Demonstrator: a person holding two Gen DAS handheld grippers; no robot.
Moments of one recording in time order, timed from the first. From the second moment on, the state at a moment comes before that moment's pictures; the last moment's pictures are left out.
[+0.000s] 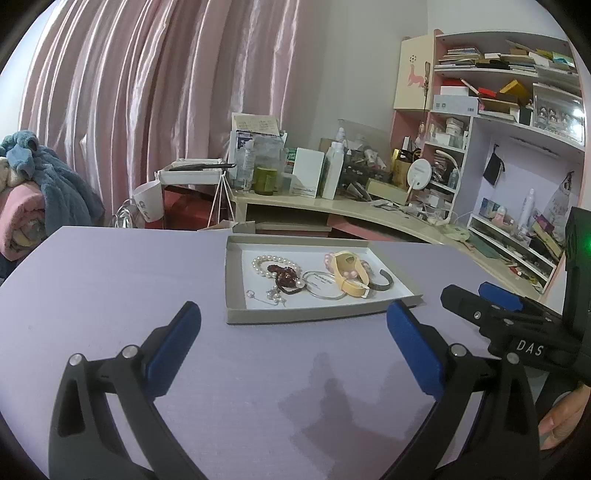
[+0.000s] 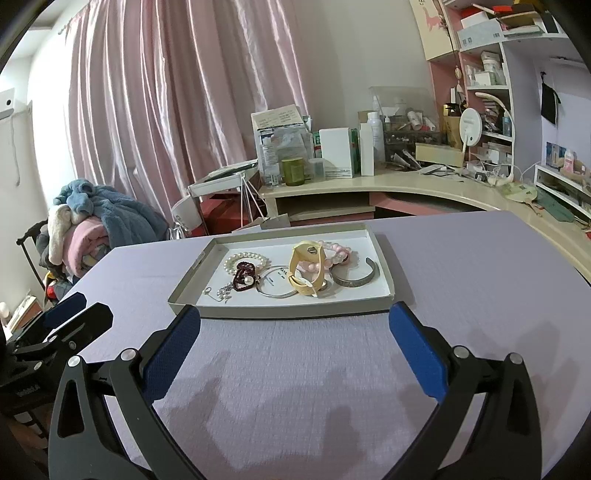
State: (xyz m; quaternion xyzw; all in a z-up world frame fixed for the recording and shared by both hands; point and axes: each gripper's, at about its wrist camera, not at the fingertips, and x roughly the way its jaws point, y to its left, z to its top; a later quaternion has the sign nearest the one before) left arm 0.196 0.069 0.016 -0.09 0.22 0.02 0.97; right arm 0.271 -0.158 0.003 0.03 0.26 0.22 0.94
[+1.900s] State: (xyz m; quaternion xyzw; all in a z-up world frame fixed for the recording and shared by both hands) left arm 0.205 0.066 0.016 -0.09 0.23 0.01 0.97; right arm 0.269 -0.153 0.000 0.04 0.25 0.23 0.94
